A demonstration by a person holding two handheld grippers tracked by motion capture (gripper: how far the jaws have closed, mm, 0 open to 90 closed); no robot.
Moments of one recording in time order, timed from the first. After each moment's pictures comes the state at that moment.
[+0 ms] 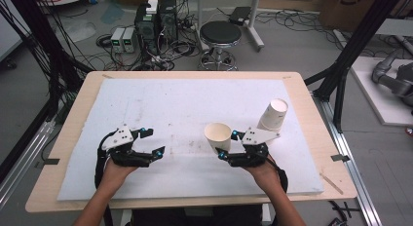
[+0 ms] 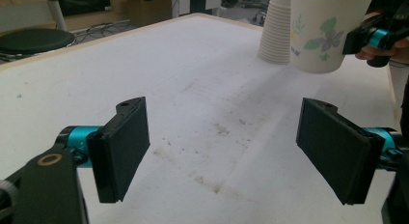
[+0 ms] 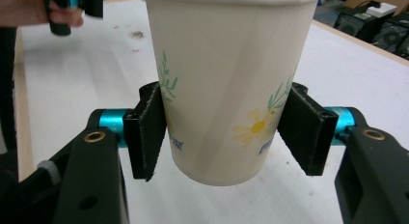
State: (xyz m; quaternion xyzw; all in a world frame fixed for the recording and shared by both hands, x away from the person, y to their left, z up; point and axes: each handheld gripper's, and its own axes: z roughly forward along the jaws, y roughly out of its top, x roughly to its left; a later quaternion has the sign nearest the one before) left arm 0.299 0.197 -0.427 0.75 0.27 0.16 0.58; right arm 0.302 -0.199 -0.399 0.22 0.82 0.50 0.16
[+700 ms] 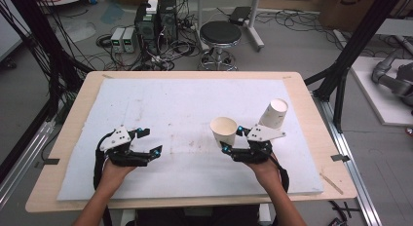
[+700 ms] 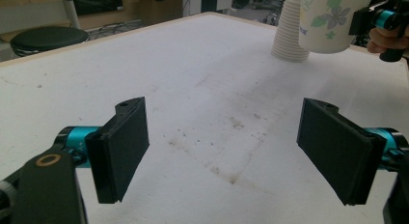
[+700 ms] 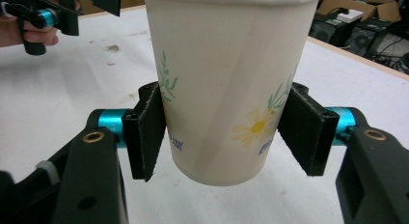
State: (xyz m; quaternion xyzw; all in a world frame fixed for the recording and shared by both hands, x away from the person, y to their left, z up) left arm 0.302 0.203 -0.432 0.74 0.28 0.18 0.59; right arm 0.308 -0.208 -0.400 0.25 0.80 0.51 0.19
